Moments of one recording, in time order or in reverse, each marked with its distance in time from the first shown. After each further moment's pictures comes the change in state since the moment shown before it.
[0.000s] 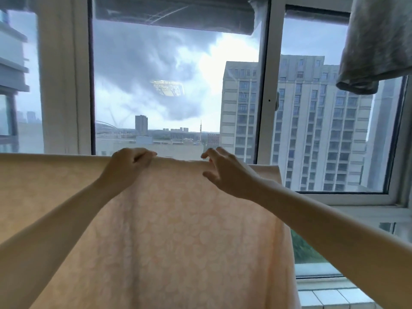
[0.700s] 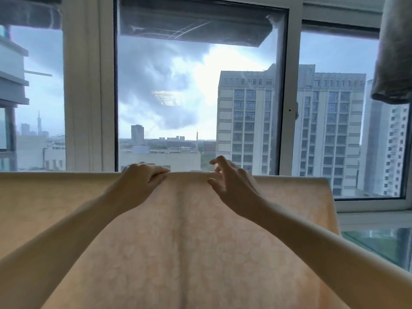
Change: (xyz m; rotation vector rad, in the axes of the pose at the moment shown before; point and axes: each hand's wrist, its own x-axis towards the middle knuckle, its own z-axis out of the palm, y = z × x) left_hand 0.001 -0.073 -0.067 0.180 -0.115 0.209; right_hand 0.053 -0.087 0.058 0.056 0.217 0.126
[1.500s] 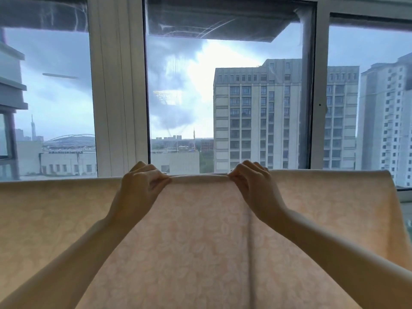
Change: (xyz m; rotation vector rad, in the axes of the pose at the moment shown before) left_hand -0.052 -0.125 -0.056 -0.040 0.298 0.098; right_hand 0.036 -0.081 0.085 -0.020 0.245 -0.031
